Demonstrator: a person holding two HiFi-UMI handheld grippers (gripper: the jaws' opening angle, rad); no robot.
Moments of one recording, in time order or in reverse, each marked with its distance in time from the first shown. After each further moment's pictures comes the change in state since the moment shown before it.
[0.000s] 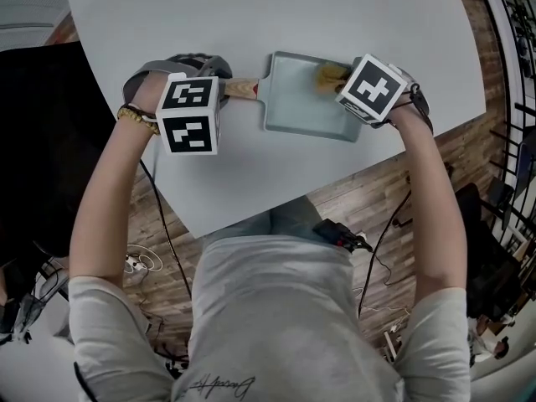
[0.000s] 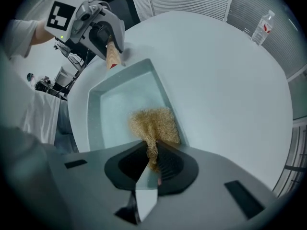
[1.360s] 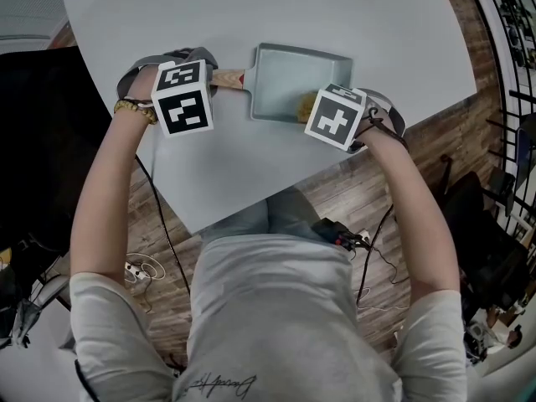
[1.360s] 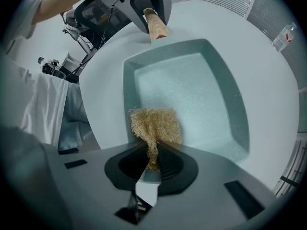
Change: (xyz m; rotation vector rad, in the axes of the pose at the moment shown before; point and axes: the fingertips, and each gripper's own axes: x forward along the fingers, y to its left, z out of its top) left arm 0.003 0.005 -0.007 -0.100 0.055 0.025; right arm 0.019 0.095 -0.033 -0.078 0.128 0.076
